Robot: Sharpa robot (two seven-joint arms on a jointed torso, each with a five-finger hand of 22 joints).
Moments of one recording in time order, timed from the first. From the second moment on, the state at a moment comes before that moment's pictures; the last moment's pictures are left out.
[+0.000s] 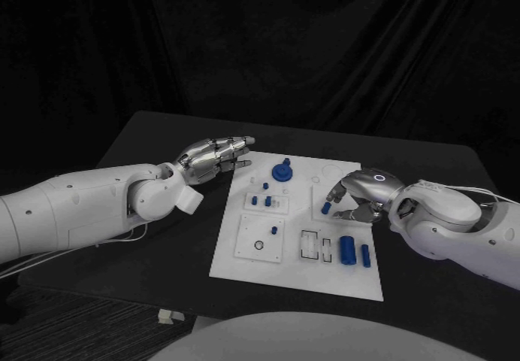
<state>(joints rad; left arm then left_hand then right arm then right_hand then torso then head) 1.19 -0.88 -0.22 1.38 -0.01 0.20 0.44 1.38 0.23 -0.13 0.12 0.54 0.41 0.12 0.21 0.05 0.06 0.08 0.16 0.03 0.04 0.20 0.03 0.01 0.15 0.09 0.29 0.05 0.06 1.21 -0.90 -0.25 1.63 -1.70 -0.31 -0.11 1.42 -0.13 0.22 0.12 0.15 0.96 0.16 0.07 0.08 1.10 0.10 0.12 0.07 1.45 0.00 1.16 0.99 0.12 1.40 0.10 0.87 1.31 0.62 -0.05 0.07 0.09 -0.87</state>
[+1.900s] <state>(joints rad) 1.18 -0.87 -0.22 1.37 -0.01 0.20 0.43 1.39 0.24 -0.12 0.09 0.57 0.41 0.12 0.21 0.05 0.06 0.08 0.16 0.03 0.04 0.20 0.03 0.01 0.15 0.09 0.29 0.05 0.05 1.23 -0.88 -0.25 1.63 -1.68 -0.39 -0.06 1.51 -0.09 0.33 0.08 0.15 1.13 0.12 0.12 0.11 1.24 0.07 0.14 0.07 1.45 -0.03 1.13 0.95 0.12 1.41 0.08 0.87 1.31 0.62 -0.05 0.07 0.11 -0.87</state>
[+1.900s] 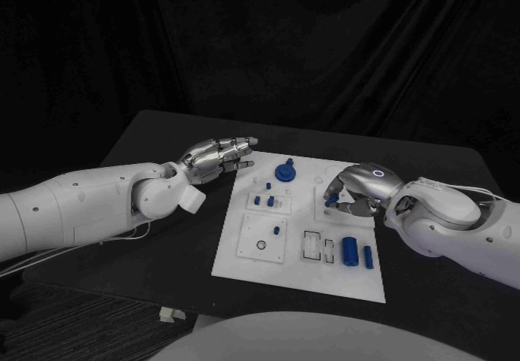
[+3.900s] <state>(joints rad) 1.18 -0.84 -0.22 1.35 -0.01 0.21 0.42 1.39 0.24 -0.11 0.09 0.57 0.41 0.12 0.21 0.05 0.06 0.09 0.16 0.03 0.04 0.20 0.03 0.01 0.15 0.09 0.29 0.05 0.05 1.15 -0.56 -0.25 1.64 -1.79 -0.23 -0.07 1.51 -0.10 0.34 0.06 0.13 1.13 0.12 0.12 0.11 1.24 0.07 0.12 0.07 1.45 -0.03 1.13 0.95 0.12 1.41 0.08 0.86 1.31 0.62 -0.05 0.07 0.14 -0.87</state>
